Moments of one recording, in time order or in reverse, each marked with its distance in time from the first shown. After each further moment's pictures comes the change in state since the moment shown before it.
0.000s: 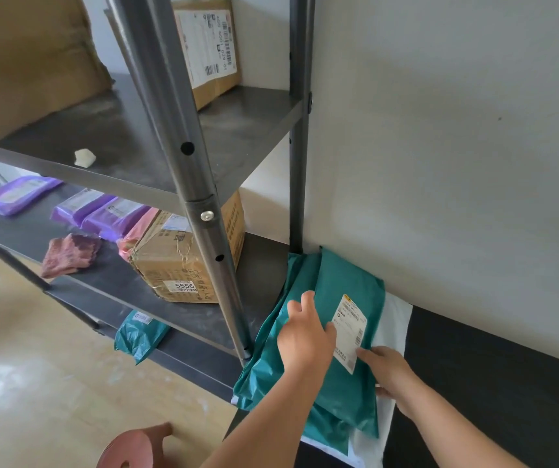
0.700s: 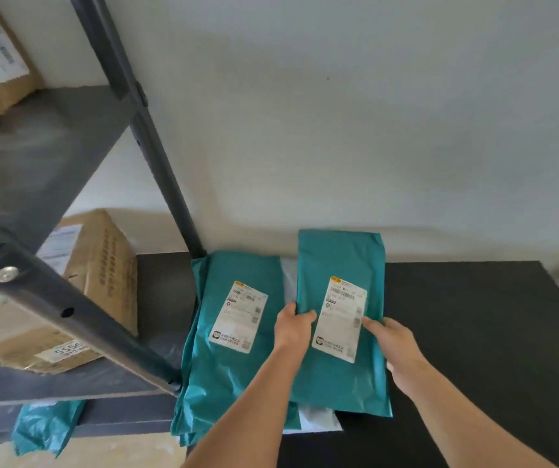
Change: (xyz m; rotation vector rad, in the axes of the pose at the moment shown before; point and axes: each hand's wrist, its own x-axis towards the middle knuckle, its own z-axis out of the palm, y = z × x) left_hand -0.009 0.053 0.070 -0.581 -0.573 -0.131; right_hand -0.043 0.064 -0.073 0.533 0.412 0.045
